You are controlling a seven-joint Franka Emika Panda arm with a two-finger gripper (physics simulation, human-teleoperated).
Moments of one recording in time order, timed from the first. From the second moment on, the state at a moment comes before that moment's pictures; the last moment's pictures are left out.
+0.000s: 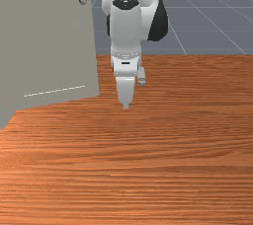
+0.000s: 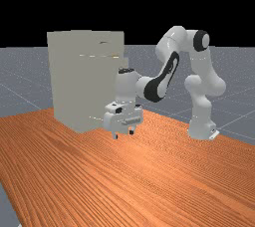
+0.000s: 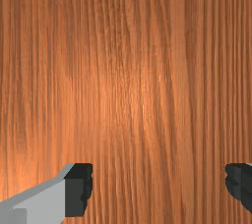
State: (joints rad) arm 0.00 0.39 0.00 -1.92 0.01 2.37 -0.78
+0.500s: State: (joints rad) arm 0.03 0.09 -0.13 -1.95 -0.04 1.94 0.19
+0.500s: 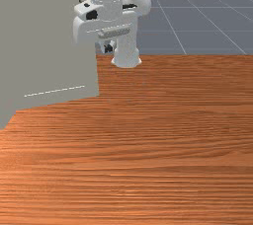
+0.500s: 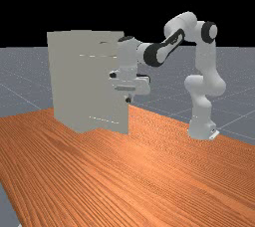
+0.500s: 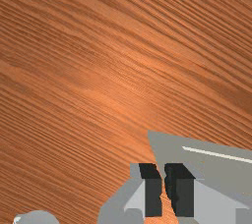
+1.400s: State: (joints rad) arm 0.05 0.21 -0.16 -2.04 -0.03 2.03 0.66
